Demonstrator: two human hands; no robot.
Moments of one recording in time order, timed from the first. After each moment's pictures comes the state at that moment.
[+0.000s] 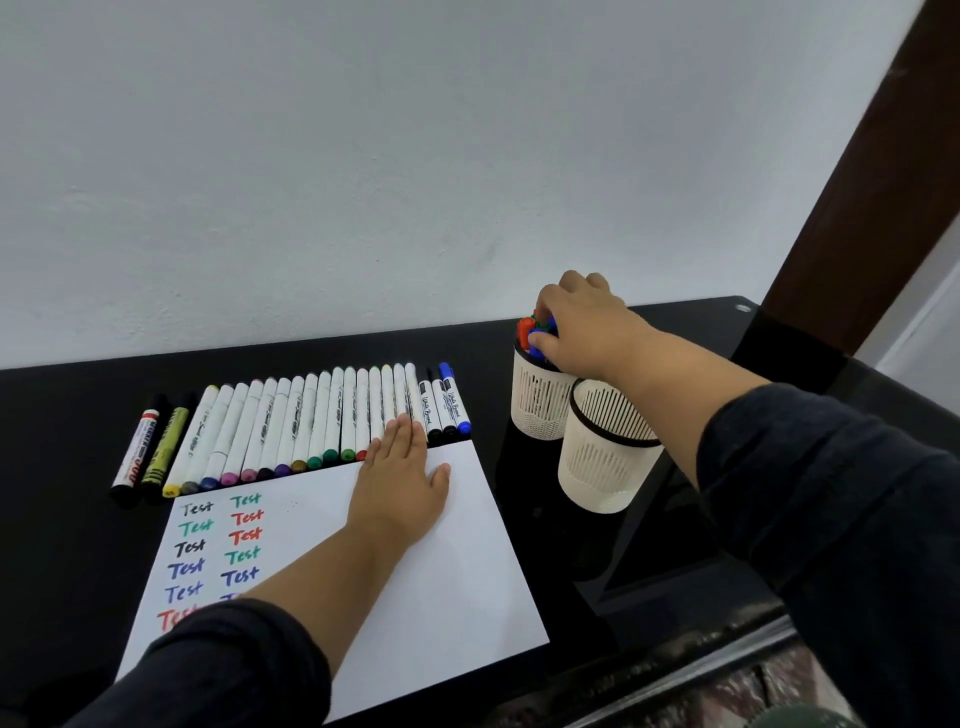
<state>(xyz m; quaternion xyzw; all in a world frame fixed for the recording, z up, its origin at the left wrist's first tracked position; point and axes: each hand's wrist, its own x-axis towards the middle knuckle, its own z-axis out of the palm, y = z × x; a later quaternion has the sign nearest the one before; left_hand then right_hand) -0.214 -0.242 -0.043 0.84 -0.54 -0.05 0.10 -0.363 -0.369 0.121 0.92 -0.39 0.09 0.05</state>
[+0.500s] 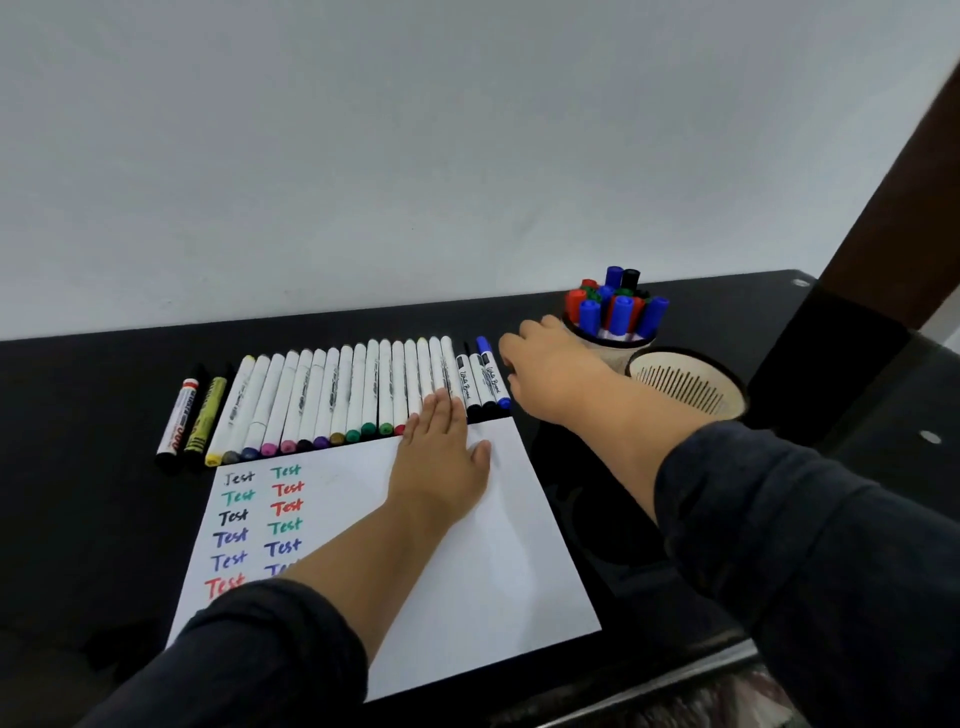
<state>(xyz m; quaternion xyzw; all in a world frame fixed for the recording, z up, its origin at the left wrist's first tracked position) -0.212 -0.242 -0.040 0.83 -0.54 -0.05 0.13 -0.306 -0.337 0.061 0.94 -0.32 0.01 0.08</state>
